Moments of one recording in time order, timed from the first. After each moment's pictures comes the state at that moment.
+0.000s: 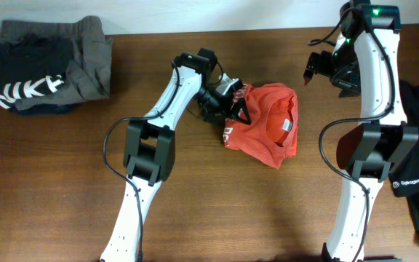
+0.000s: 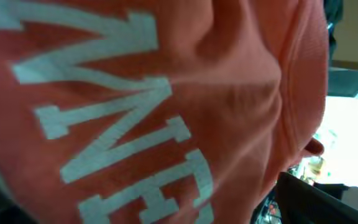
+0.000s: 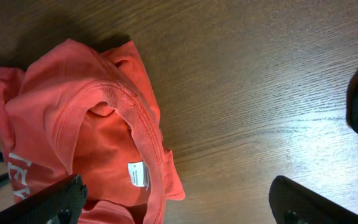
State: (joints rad) left arm -0.41 2.71 2.48 -1.38 0.82 0.10; right arm -0.11 2.39 2.53 -1.69 -0.10 0.29
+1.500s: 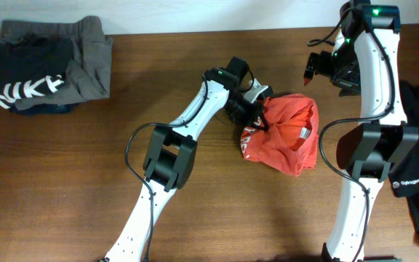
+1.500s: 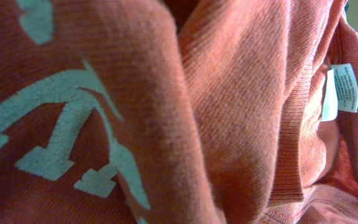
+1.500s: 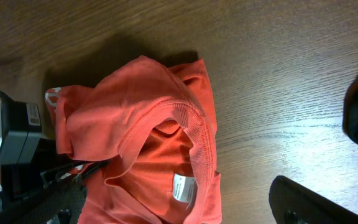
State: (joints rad) left arm -0.56 2.80 2.52 -1.11 0.86 0.04; right arm -0.11 2.39 2.53 -1.69 -0.10 0.25
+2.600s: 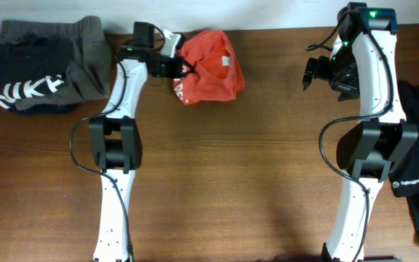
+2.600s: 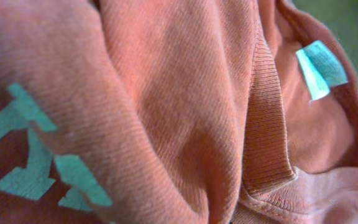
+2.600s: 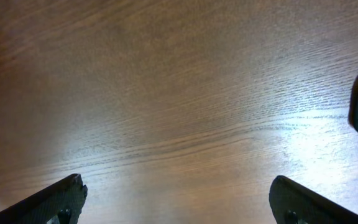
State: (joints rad) left arm -0.11 2.84 2.64 -0.84 0.74 0.11; right arm -0.11 2.39 2.48 -1.69 -0.10 0.25
